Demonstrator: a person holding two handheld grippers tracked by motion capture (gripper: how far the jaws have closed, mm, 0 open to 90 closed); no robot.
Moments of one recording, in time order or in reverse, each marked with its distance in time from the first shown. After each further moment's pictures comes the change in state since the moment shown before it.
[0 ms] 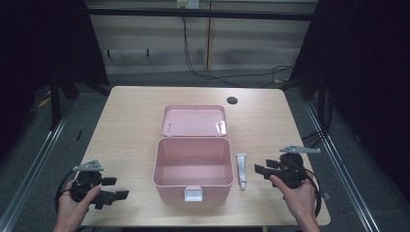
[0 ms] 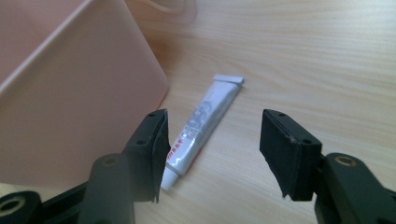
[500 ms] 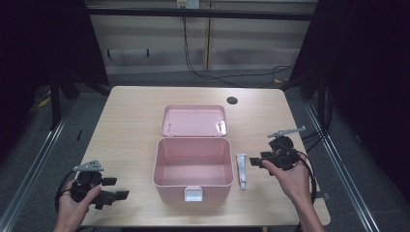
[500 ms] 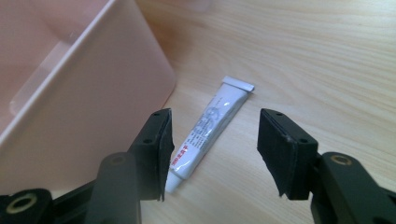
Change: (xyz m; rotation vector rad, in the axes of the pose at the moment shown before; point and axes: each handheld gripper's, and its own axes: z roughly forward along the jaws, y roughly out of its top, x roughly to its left) left arm 0.000 0.000 0.000 -0.002 -0.006 -0.002; right arm 0.007 0.048 0.011 0.202 0.020 -0.079
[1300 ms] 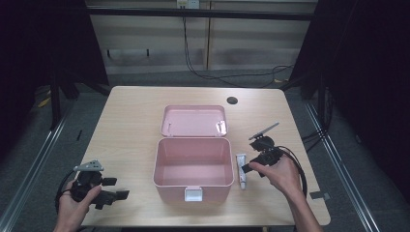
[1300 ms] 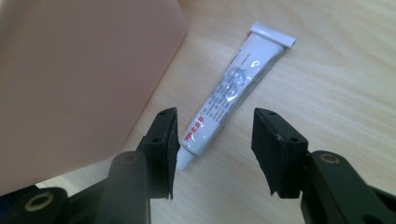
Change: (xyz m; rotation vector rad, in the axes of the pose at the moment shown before) left arm 0.001 0.000 0.001 0.003 -0.002 -0.006; right arm 0.014 0.015 0.040 0.321 -0.002 -0.015
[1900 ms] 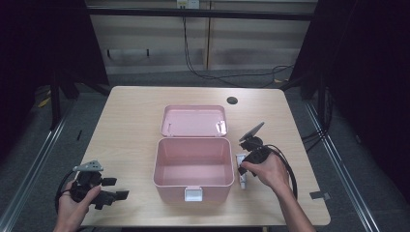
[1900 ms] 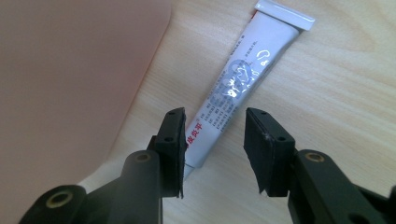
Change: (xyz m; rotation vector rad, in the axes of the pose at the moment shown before) left arm 0.000 0.000 -0.001 0.004 0.001 0.004; right arm 0.005 0.019 0.028 0.146 -0.052 0.052
